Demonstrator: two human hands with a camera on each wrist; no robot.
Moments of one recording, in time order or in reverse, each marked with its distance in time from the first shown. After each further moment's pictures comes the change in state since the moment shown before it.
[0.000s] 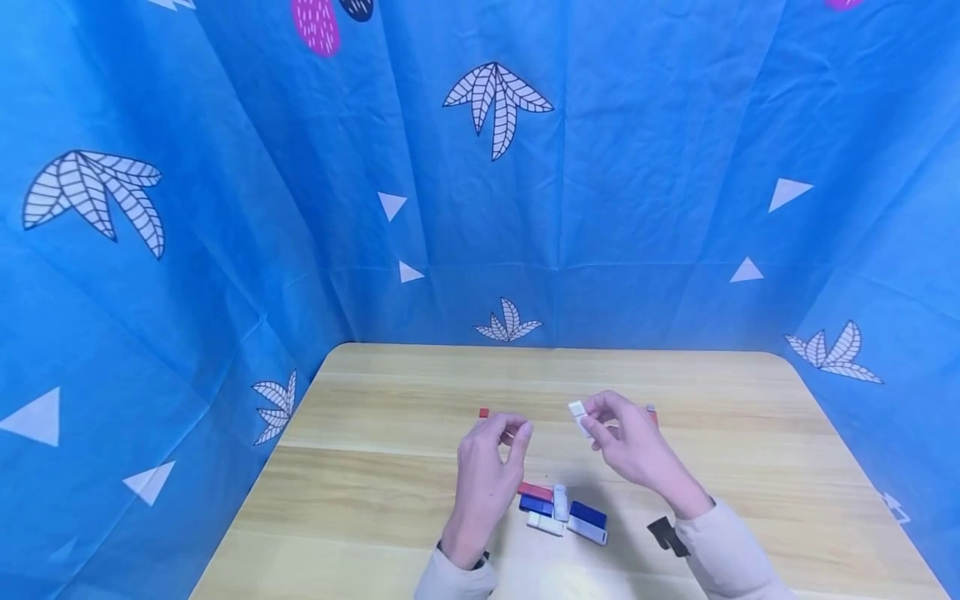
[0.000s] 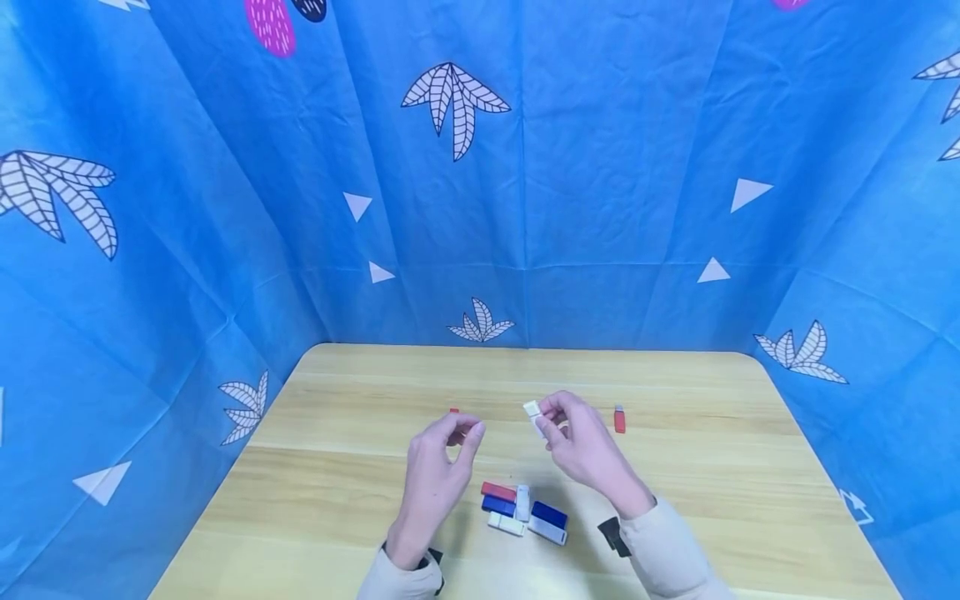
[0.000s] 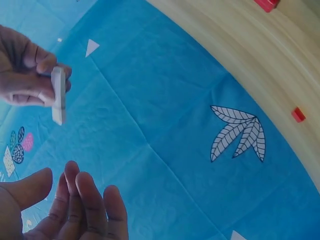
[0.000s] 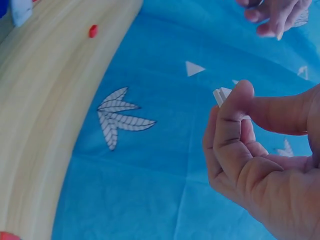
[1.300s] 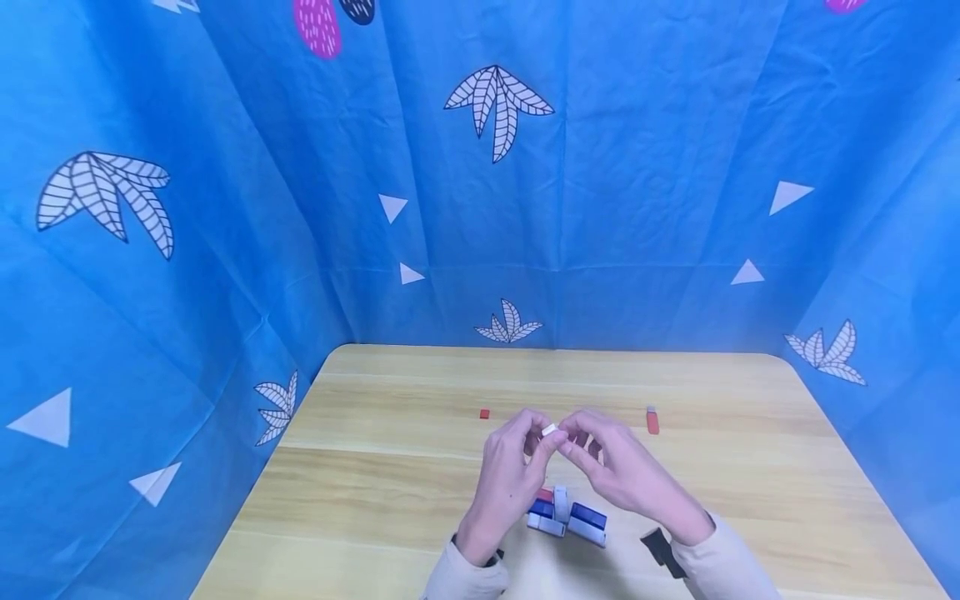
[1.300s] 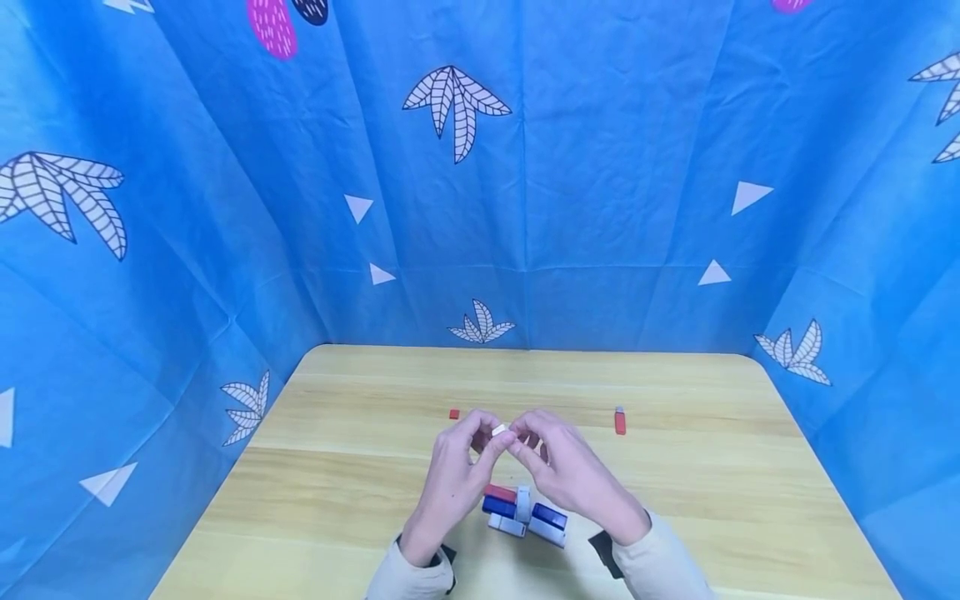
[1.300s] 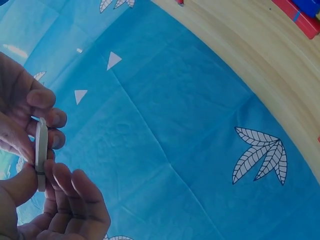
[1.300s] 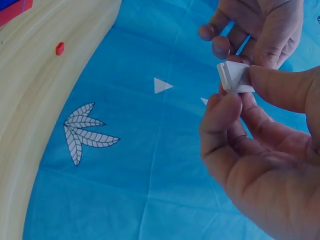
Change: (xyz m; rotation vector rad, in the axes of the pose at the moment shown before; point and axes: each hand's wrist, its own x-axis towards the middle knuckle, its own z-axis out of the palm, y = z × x) left_hand 0.006 0.019 0.005 -0.104 -0.166 0.070; right_hand -0.021 -0.026 0.011 -0.189 -0.078 -0.375
